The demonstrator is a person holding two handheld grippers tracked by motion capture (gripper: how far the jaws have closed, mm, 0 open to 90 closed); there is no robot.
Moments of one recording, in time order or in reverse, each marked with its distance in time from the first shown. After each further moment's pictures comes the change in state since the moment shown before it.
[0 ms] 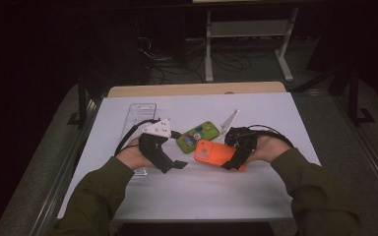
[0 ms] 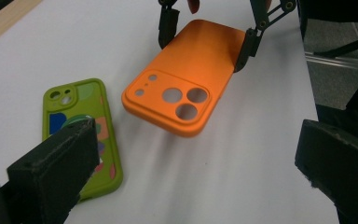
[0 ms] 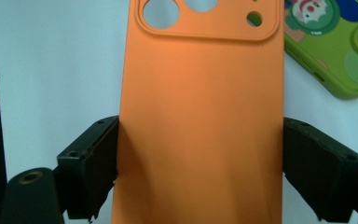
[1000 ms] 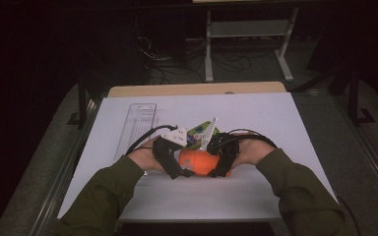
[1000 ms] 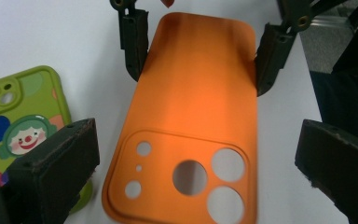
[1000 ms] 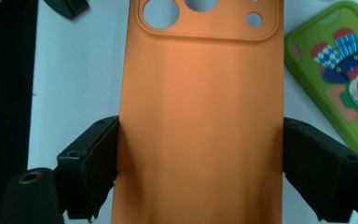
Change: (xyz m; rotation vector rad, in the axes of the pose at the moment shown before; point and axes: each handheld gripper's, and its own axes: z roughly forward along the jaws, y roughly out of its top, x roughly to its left) left arm -0.003 0.000 0.039 0.127 -0.099 0.061; right arm 0.025 0.041 0.018 -0.004 0.063 -0.181
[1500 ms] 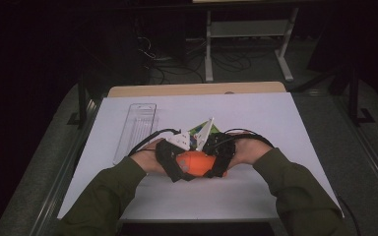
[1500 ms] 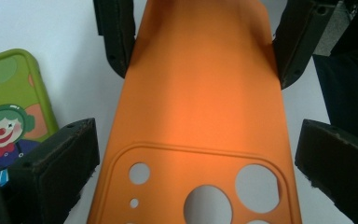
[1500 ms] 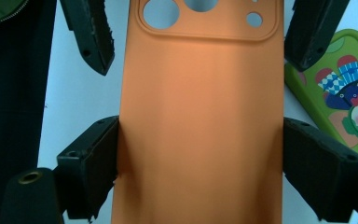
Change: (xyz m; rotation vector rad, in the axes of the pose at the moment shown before) left arm 0.001 -0.005 0.011 0.045 -0.028 0.009; right arm 0.002 0.010 0.000 -0.026 0.010 -0.045
